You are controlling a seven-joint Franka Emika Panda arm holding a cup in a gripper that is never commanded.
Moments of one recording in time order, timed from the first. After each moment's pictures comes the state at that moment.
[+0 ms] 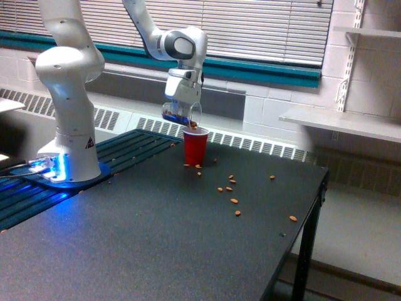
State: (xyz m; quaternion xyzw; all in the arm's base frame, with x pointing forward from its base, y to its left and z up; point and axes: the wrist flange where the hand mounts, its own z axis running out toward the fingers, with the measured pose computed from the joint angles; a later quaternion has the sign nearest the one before) arm 0.195 0.340 0.273 0.91 -0.39 0.05 0.14
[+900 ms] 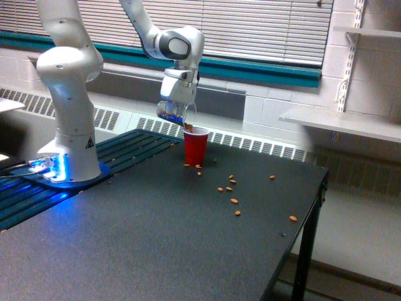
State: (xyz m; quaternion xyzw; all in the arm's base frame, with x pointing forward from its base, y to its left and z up) arm 0.176 0.340 0.272 0.92 -0.38 0.02 0.13
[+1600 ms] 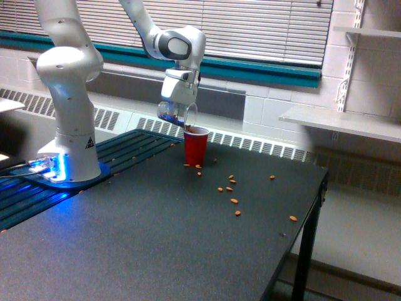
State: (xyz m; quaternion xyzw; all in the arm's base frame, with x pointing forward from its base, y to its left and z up) arm 0.190 0.323 0.274 0.92 -0.37 0.02 0.13
